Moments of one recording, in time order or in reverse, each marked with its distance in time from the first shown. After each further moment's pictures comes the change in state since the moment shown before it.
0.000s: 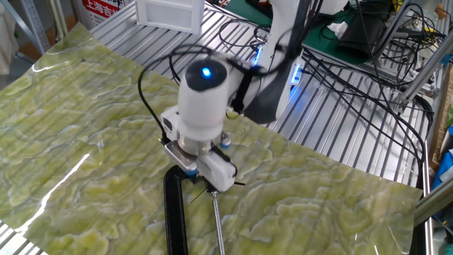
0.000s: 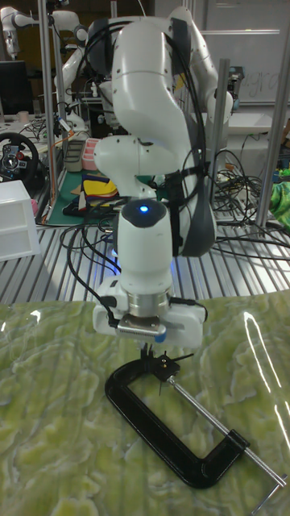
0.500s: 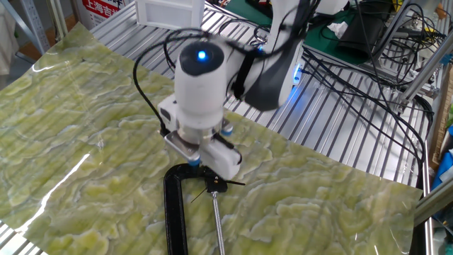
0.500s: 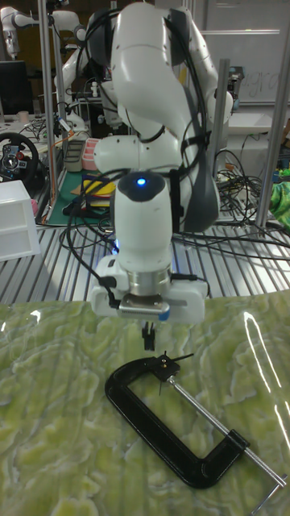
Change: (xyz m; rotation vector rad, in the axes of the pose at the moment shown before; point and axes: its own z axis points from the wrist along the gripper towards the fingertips) arm 0.008 0.001 -0.062 -0.015 0.083 -0.105
